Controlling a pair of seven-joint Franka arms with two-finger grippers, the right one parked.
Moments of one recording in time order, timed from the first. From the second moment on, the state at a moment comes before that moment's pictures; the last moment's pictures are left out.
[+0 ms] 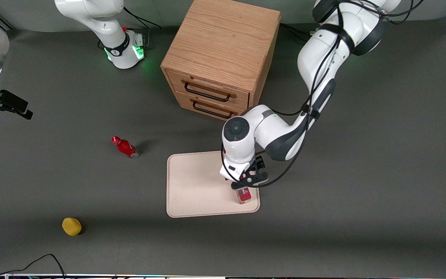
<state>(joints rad) -0.41 0.91 -0.42 -1.09 0.50 1.94 -1.14</state>
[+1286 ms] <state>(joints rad) -0.14 0.09 -0.16 -1.81 0.11 1.83 -0.37</state>
